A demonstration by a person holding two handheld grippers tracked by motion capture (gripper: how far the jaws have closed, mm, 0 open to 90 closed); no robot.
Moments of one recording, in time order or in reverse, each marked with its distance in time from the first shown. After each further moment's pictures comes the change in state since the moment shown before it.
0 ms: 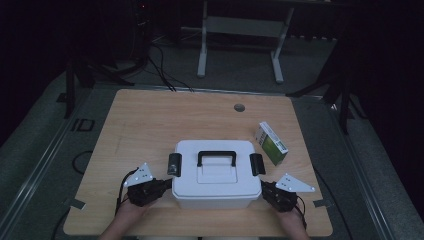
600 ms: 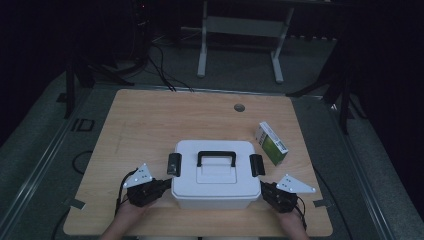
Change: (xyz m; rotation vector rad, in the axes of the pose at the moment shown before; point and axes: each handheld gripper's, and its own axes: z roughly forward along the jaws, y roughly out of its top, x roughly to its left) left arm 0.001 -0.003 -0.001 -0.012 0.009 0.007; right arm 0.000 -0.002 0.000 -0.010 0.016 0.011
